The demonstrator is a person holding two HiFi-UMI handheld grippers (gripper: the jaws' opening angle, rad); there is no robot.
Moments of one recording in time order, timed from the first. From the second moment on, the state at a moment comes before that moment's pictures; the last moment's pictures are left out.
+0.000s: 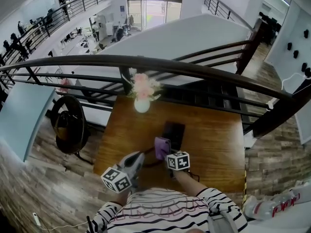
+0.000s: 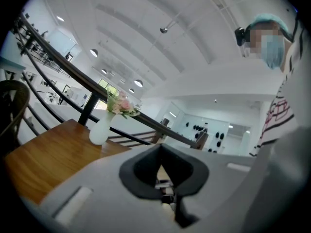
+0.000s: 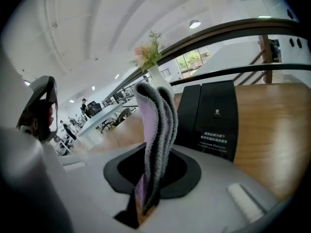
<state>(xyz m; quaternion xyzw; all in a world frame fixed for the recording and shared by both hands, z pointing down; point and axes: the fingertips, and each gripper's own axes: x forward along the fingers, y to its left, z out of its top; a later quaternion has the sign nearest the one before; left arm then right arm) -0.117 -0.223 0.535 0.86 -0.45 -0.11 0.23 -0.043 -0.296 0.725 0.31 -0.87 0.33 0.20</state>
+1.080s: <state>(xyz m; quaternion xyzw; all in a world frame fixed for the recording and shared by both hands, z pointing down) -0.070 -0.222 0.542 0.88 -0.40 -0.10 0.24 0.094 -0.289 0.749 0.44 -0.80 0.35 0.22</state>
